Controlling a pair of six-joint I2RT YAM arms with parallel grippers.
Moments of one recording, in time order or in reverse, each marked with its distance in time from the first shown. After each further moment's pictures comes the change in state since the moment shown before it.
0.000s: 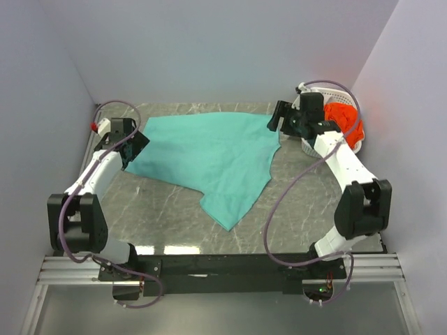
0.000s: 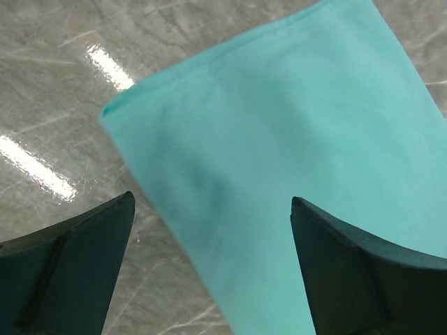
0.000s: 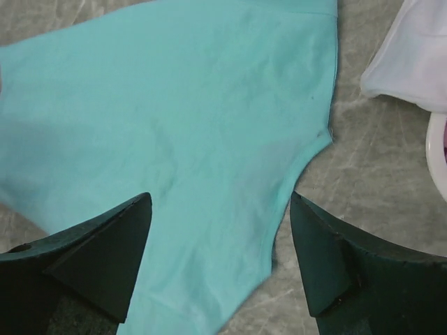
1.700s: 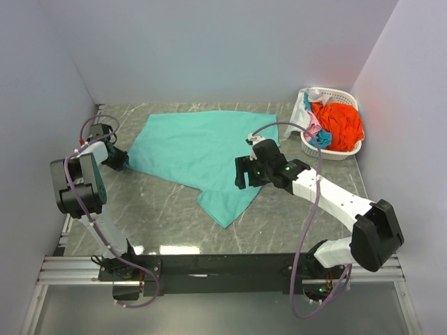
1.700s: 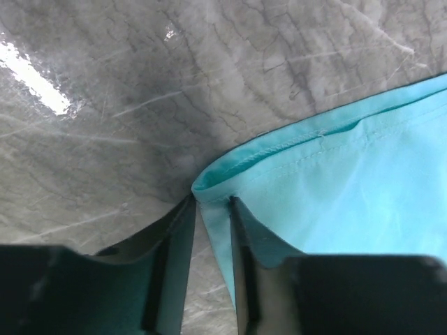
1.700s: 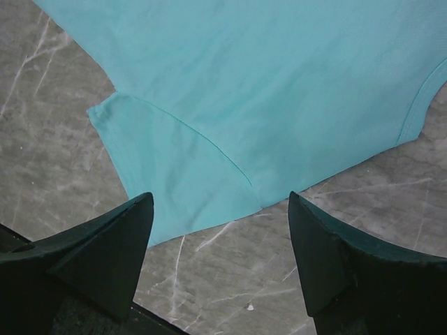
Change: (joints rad) left arm 0.276 0.367 0.093 0.048 0.265 0.039; right arm 0.491 -0.280 -0.417 -0.043 0.138 0.016
